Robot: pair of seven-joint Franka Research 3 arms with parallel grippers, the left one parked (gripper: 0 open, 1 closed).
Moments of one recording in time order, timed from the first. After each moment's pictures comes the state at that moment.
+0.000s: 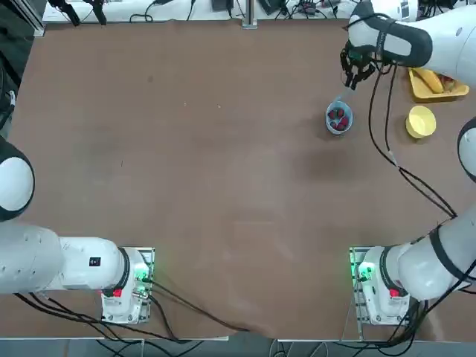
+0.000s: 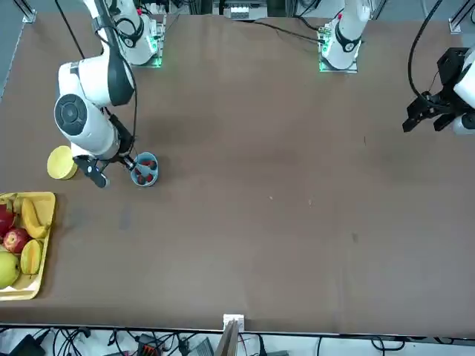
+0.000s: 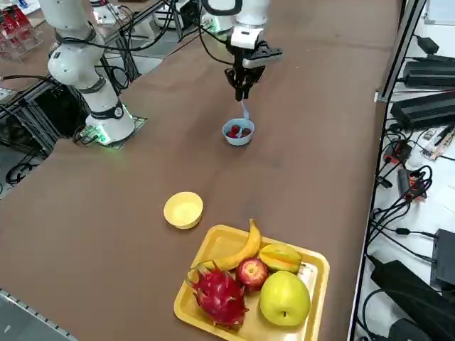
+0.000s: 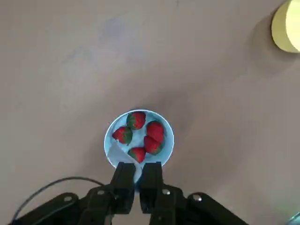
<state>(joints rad) 0.32 0.21 -0.09 -1.93 -0.06 1.98 0.94</state>
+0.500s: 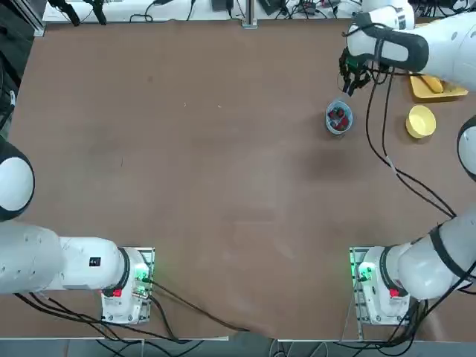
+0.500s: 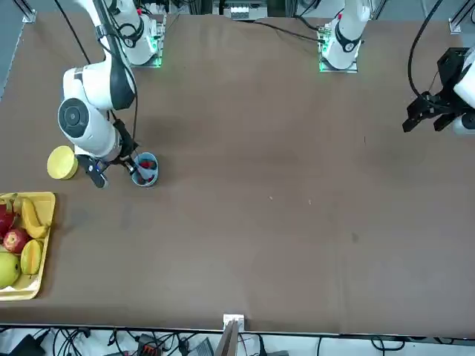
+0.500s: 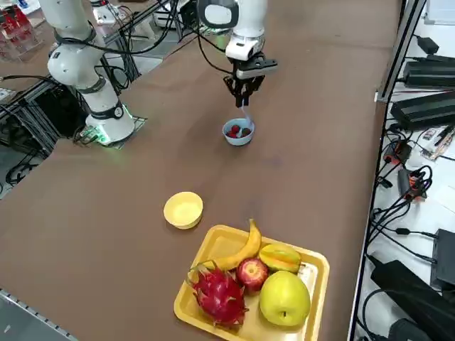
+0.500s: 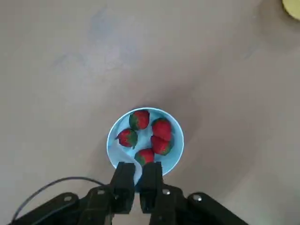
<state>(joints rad) 0.31 0.21 -0.09 -2.00 -0.02 2.08 1.03</state>
